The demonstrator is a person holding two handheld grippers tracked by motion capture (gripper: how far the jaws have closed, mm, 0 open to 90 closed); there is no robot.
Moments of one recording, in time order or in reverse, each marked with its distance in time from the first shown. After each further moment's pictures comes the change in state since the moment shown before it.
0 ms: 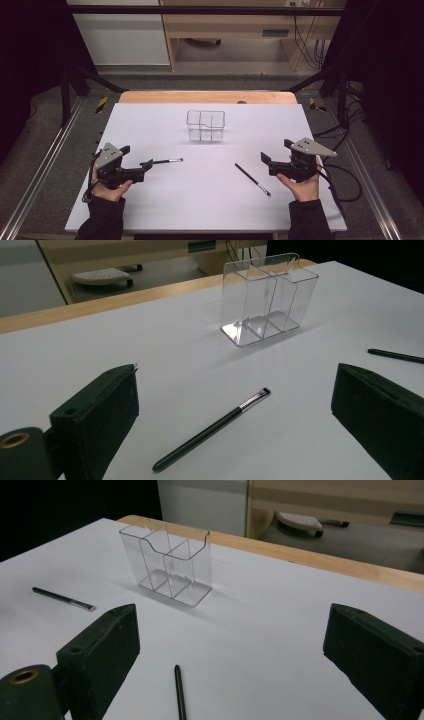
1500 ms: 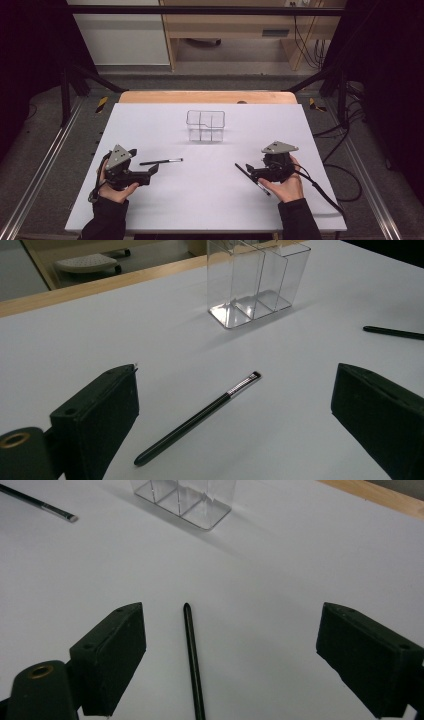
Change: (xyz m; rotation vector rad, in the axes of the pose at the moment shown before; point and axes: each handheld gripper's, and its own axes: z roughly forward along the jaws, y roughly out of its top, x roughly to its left) left arm -0.008 -0.006 0.013 0.059 -0.030 0.033; right arm 0.027 -0.015 0.046 0.310 -0.011 -0.122
